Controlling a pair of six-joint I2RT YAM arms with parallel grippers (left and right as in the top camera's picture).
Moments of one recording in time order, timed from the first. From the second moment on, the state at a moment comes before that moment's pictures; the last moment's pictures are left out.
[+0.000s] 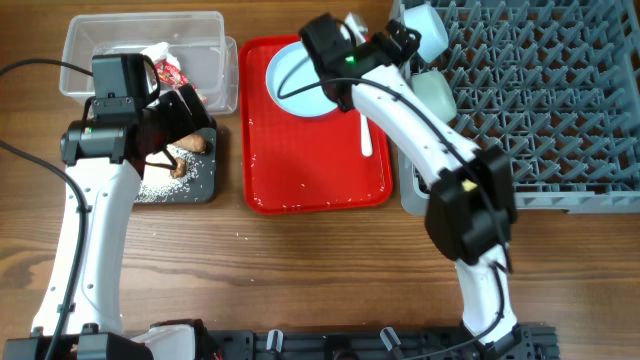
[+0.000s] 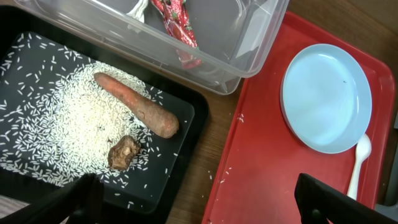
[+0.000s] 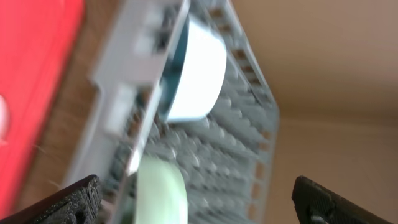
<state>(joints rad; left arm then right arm) 0.04 1.43 1.28 -0.83 0.02 -0.42 0.55 2.19 1.99 -0.90 0.95 -0.32</state>
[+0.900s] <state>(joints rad) 0.04 1.43 1.28 -0.83 0.02 -0.42 0.49 2.25 1.78 -0.69 0.06 0.76</state>
